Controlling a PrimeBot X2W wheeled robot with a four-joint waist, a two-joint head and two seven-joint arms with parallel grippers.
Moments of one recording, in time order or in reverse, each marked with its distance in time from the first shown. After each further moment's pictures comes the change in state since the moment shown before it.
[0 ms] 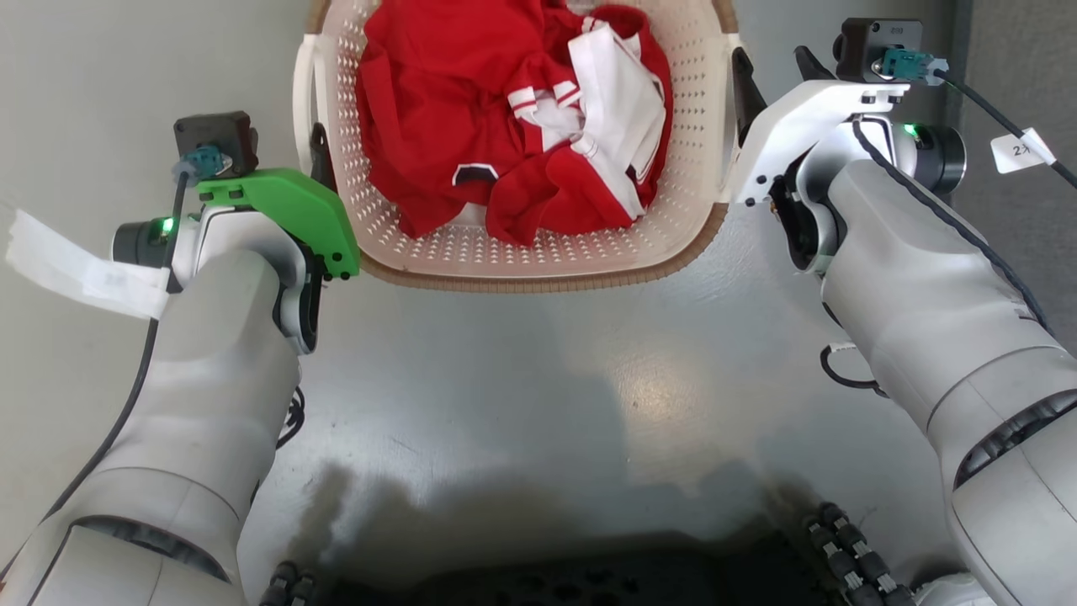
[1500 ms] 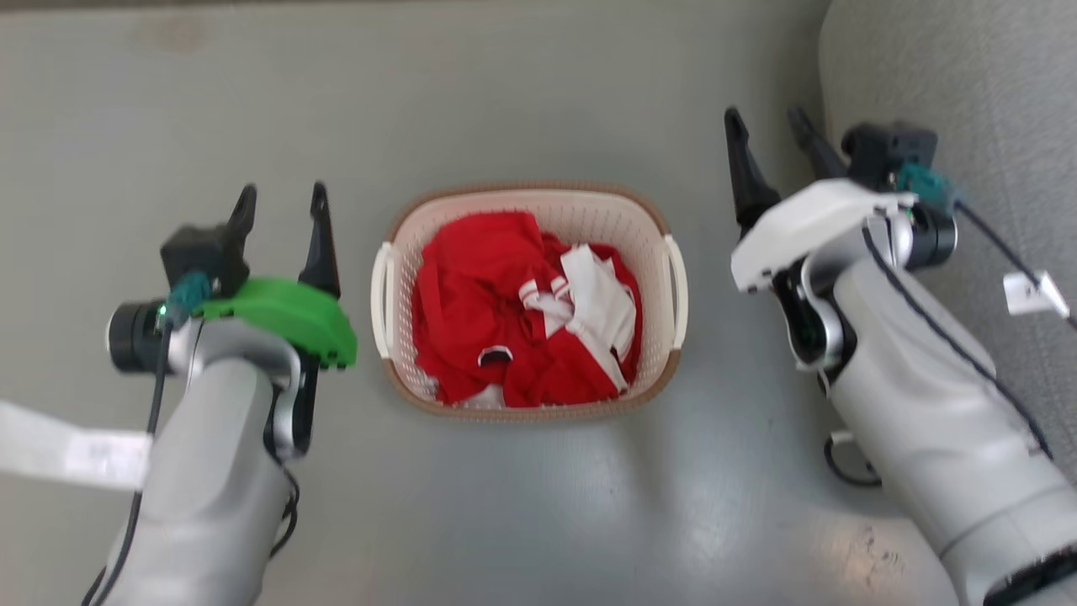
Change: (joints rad) left arm 0.396 0.087 0.244 -0.571 0.245 0.018 0.000; right arm 0.367 -0.074 -0.275 -0.523 -0.265 -0.015 -0.005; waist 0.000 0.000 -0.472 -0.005
